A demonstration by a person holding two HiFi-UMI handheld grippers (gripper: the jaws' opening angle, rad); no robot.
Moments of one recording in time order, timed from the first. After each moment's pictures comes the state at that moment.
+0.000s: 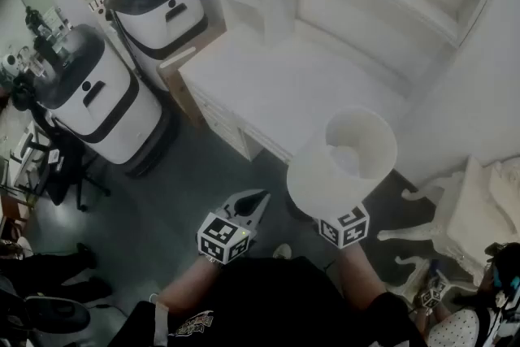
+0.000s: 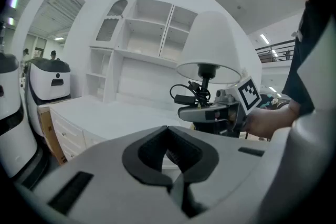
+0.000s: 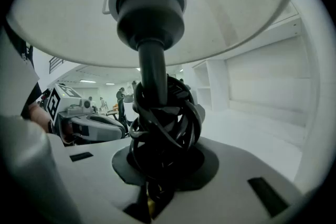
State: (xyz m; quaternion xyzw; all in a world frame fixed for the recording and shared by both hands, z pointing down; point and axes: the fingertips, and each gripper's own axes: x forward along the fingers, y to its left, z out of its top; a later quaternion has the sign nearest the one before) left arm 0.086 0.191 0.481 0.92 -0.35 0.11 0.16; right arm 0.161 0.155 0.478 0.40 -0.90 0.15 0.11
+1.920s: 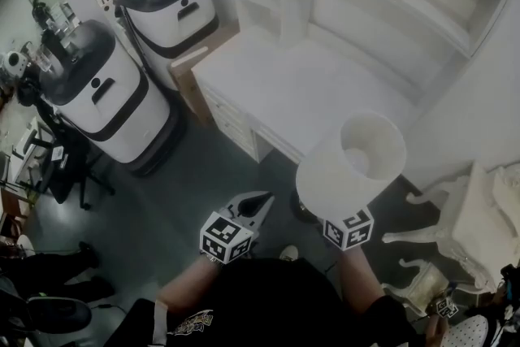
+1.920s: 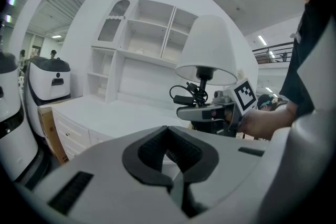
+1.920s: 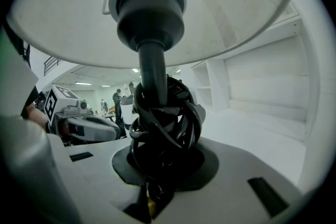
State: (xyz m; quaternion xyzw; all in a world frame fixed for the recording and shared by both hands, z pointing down) left arm 0.042 0.191 0.476 0.92 -0.33 0.12 0.17; right arm 0.125 0.150 0.474 0.42 -0.89 0.16 0.10
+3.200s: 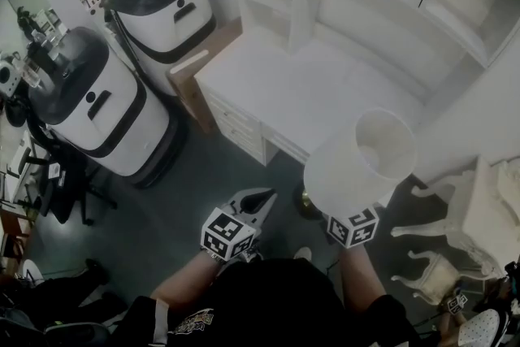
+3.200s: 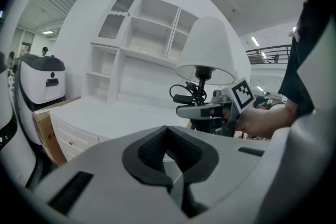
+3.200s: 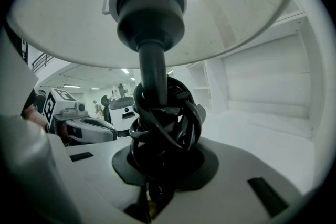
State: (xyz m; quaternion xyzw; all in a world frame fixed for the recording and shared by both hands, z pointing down) left arm -0.032 0.124 0.481 0.94 -0.29 0.13 0.16; right arm 0.060 0.087 0.477 0.46 -0.87 0.17 0.09
